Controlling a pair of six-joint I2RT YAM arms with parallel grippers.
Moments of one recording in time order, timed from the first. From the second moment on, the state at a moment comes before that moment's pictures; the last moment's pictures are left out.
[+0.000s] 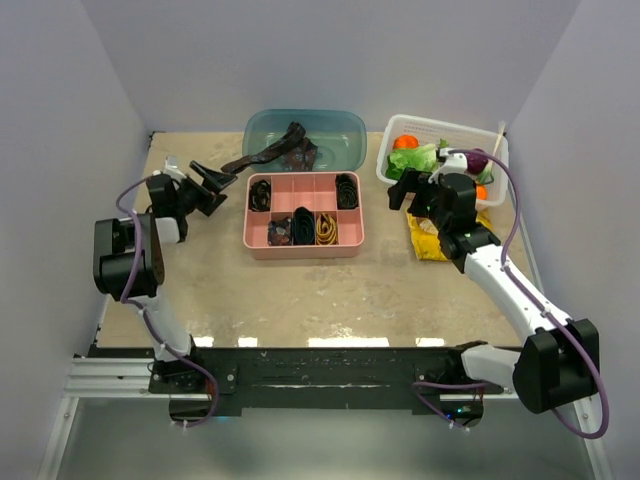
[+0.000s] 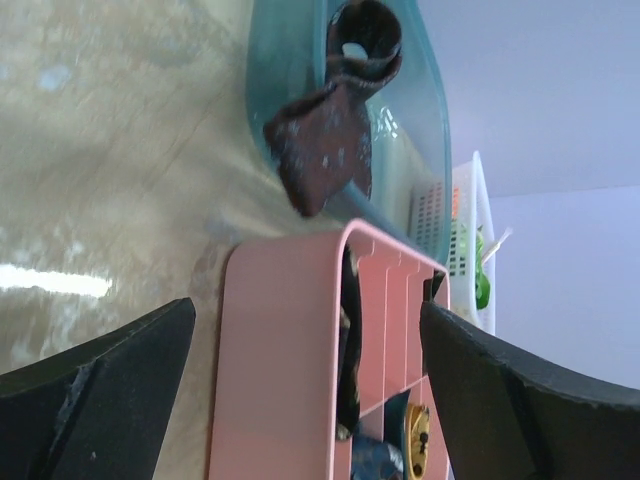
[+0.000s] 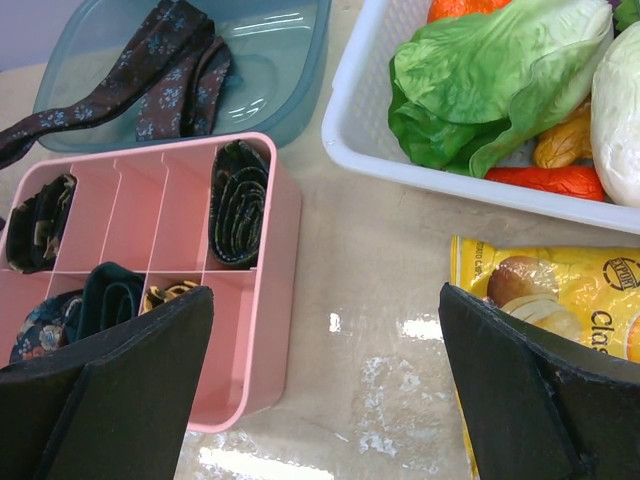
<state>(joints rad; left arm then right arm) 0.20 1.88 0.89 0.64 0.63 -0.96 0.27 1.20 0.87 0.00 0.06 0.37</state>
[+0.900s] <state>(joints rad) 0.14 2.19 1.29 0.66 0.63 -1.05 0.27 1.26 0.90 0.00 0.05 0.35</state>
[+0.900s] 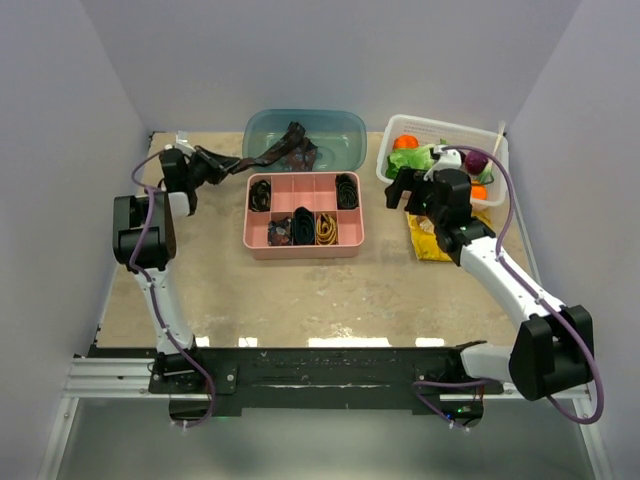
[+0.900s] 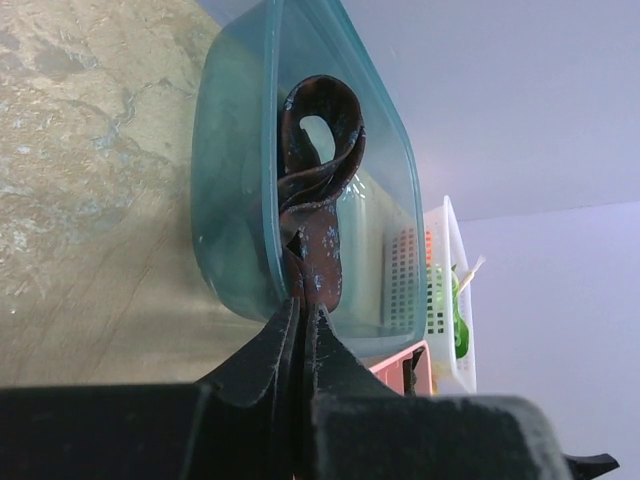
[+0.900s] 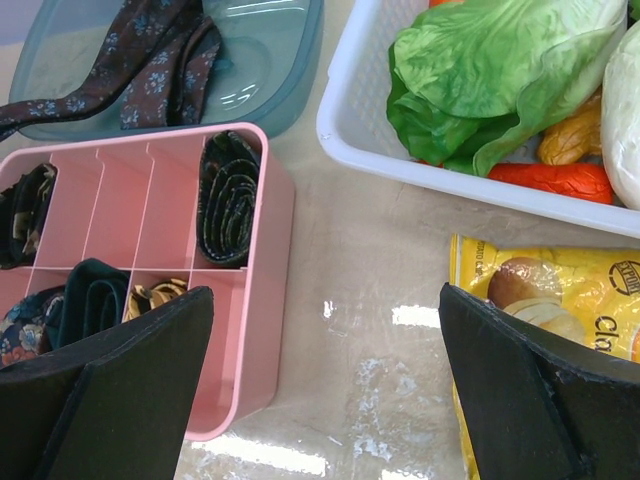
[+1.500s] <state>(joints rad) 0.00 1.54 1.45 0.37 0.59 -0.85 0.36 1.35 1.04 0.00 -0.06 0.43</state>
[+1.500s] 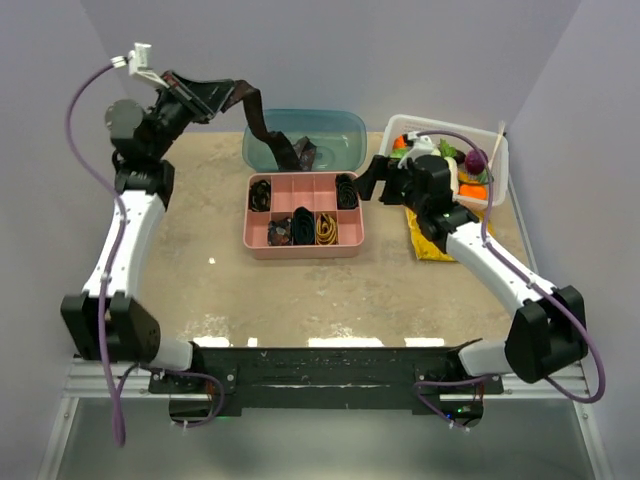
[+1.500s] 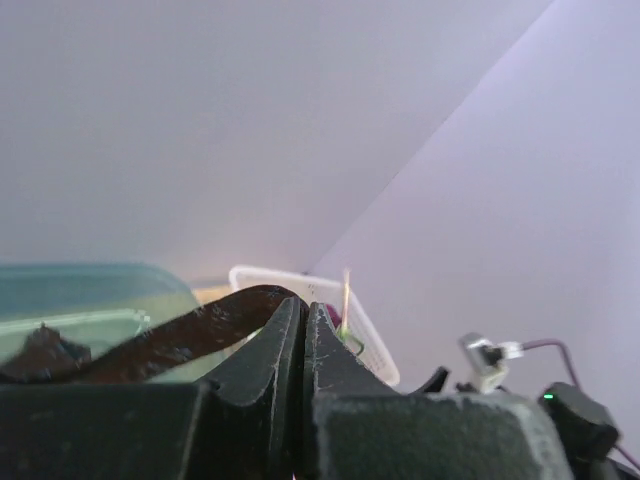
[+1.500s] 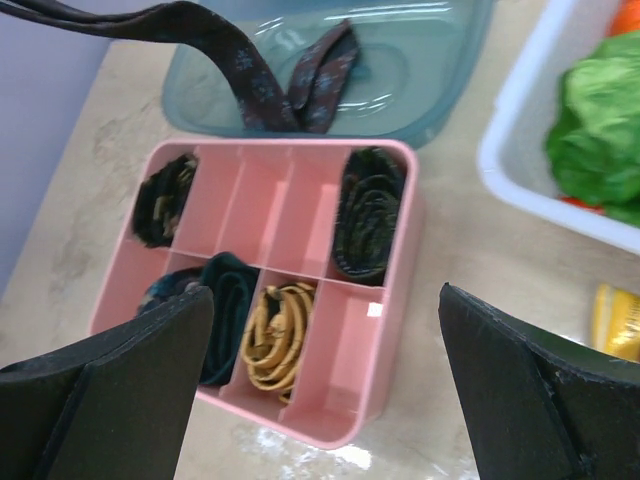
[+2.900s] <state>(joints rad) 0.01 0.70 1.12 0.01 0.48 -0.66 0.55 2.16 1.44 0.56 -0.40 1.28</state>
